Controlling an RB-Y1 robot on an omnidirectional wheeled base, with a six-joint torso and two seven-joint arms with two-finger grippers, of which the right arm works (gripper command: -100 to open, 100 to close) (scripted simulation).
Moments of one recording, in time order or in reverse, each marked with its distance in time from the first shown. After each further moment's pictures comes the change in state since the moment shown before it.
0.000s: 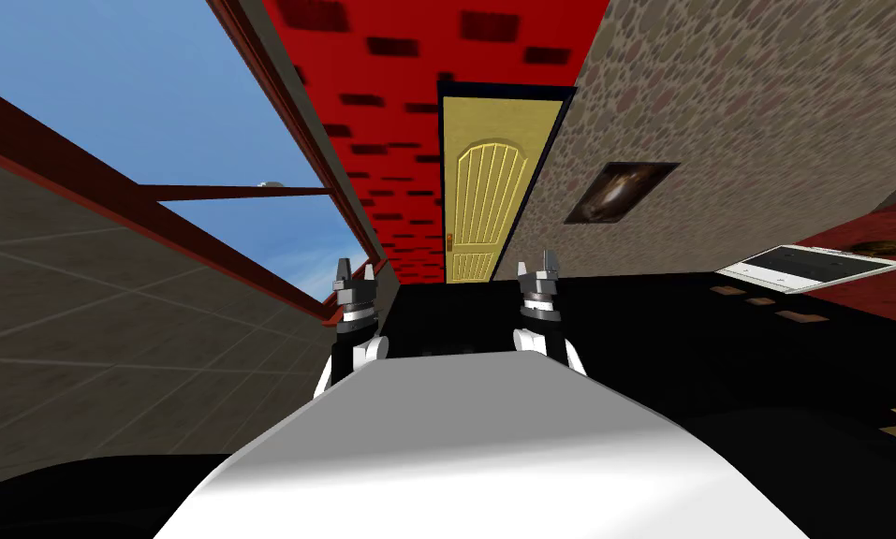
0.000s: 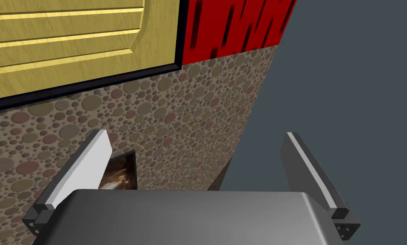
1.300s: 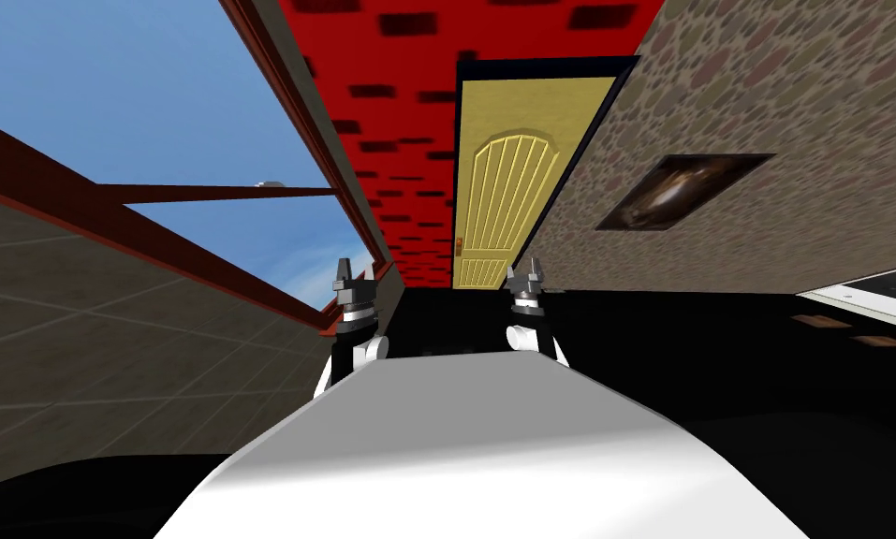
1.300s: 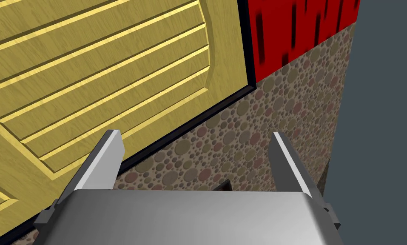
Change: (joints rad) arm -0.079 -0.079 0.035 0.177 -0.250 -0.010 -0.105
